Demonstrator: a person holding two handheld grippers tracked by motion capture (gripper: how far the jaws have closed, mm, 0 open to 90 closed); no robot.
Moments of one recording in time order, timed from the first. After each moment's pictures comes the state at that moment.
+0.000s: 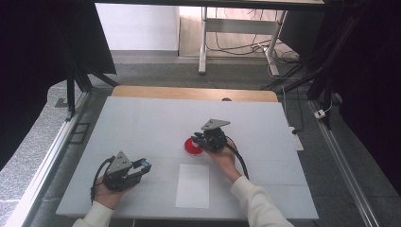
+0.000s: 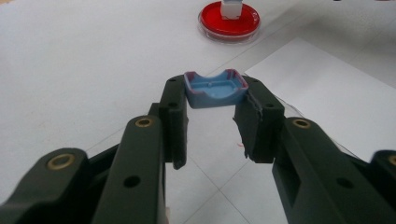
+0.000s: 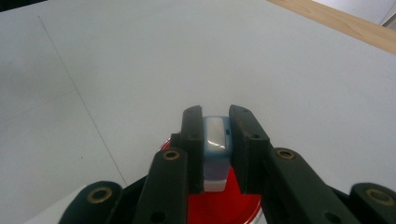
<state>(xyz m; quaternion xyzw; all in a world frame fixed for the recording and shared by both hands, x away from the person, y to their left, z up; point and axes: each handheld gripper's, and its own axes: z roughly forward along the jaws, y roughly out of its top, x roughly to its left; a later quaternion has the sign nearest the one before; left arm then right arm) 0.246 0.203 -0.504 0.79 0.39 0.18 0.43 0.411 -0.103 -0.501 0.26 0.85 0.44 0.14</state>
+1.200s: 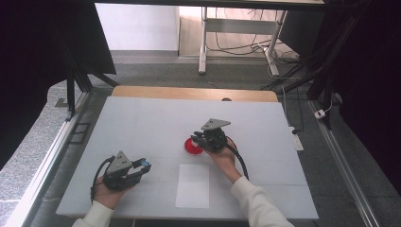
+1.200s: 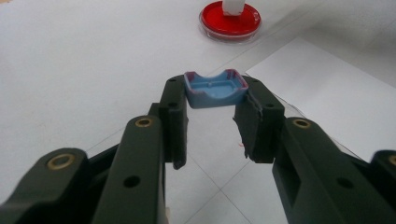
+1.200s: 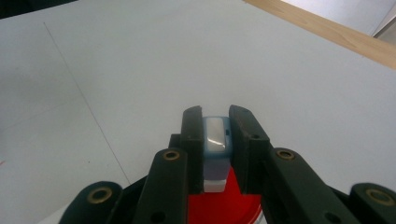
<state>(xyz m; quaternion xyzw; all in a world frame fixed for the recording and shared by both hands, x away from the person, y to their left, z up) 0.247 0.204 -0.505 0.79 0.39 0.18 0.43 0.405 -0.103 -0.493 0.26 0.84 0.45 0.15</state>
